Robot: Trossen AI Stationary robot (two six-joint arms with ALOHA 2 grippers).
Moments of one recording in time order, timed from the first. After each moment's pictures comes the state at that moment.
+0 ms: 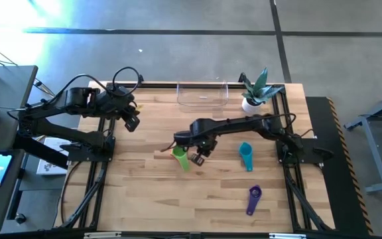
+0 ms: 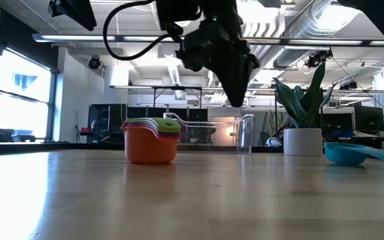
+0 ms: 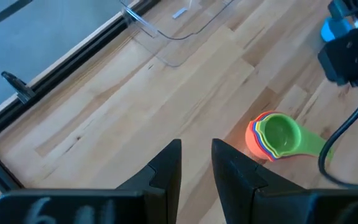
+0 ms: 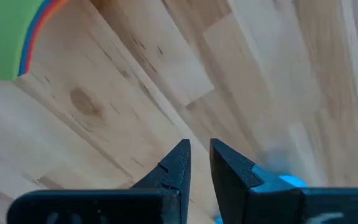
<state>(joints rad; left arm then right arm) 0.12 0.99 1.28 -1.23 -0.32 -0.51 0.06 2.23 2.06 -1.52 -0.03 0.64</state>
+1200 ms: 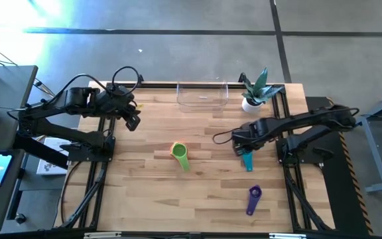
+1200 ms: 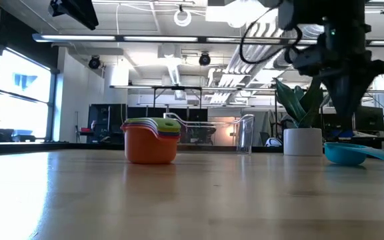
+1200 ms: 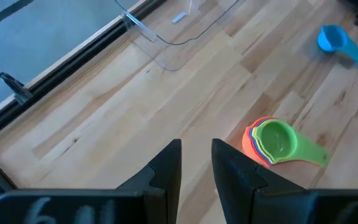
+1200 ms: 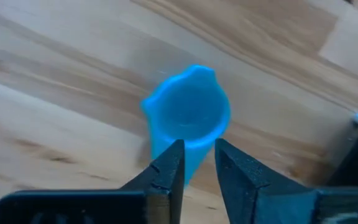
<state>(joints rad) 0.12 0.99 1.28 -1.21 -0.32 -0.53 0.07 1.37 0.93 -1.11 0.06 1.23</state>
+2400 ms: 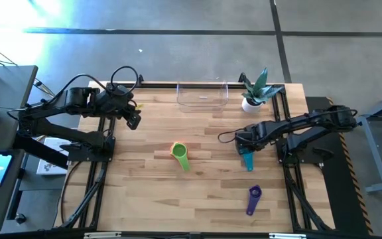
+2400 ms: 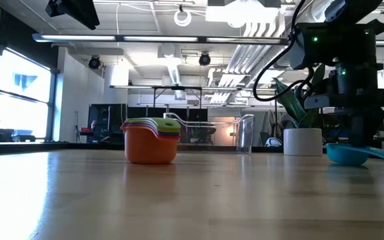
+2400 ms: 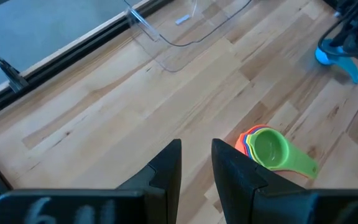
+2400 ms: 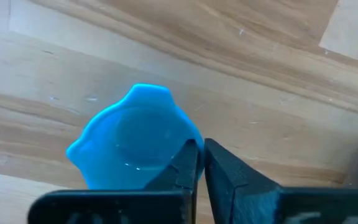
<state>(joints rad) 0.12 0.99 1.28 -1.21 -0.33 -0.62 0.01 1.36 0.67 -0.90 0.07 1.28</state>
